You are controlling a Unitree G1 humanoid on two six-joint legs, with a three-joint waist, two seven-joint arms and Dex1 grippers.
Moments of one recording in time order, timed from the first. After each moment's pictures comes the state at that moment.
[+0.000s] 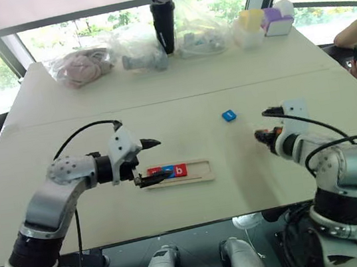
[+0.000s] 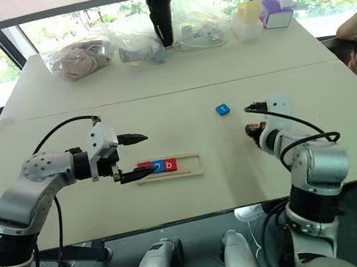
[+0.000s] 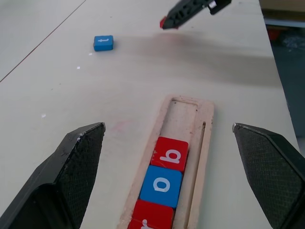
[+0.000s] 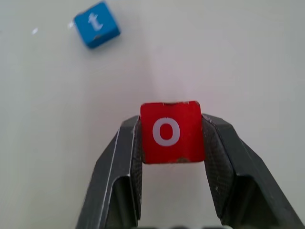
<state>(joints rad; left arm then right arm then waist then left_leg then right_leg) -0.40 0.72 -0.11 -0.30 -0.42 0.51 -1.00 -0.47 -0.16 -0.40 -0.49 0.17 1.56 0.14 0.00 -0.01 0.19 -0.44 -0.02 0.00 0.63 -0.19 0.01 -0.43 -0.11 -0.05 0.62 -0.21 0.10</state>
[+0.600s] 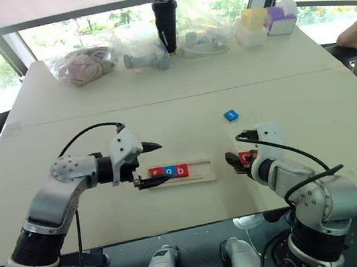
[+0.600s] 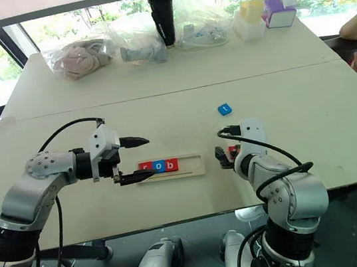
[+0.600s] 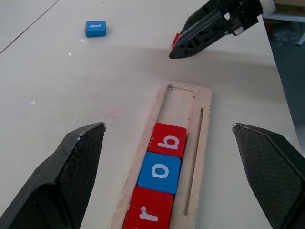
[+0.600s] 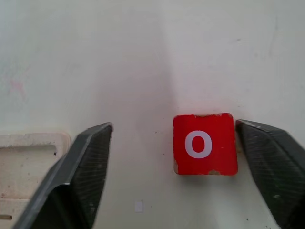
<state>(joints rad) -0.42 0.72 -0.13 -0.25 -0.39 0.49 -1.07 -0.32 0.00 -0.25 -0.71 0.19 1.61 0.02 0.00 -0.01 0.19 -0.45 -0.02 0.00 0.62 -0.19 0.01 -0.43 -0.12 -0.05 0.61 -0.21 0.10</state>
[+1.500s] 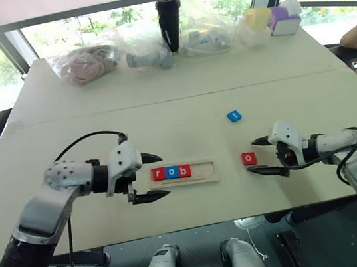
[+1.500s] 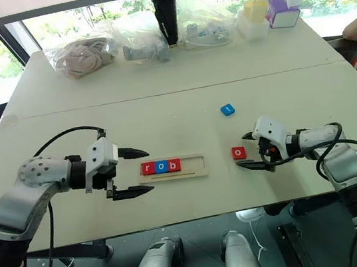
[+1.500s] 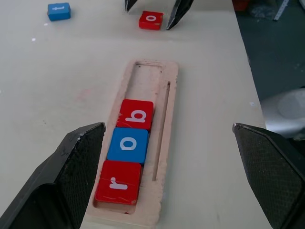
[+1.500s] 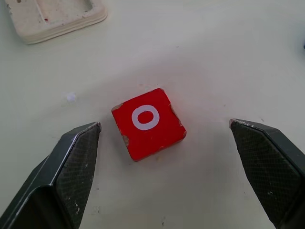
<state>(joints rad) -0.34 0.81 -0.14 -0.33 -0.38 0.46 -1.15 -0.33 -0.81 0.06 0.16 0.20 0.21 1.14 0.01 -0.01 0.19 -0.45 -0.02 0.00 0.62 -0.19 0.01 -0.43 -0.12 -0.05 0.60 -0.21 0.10</state>
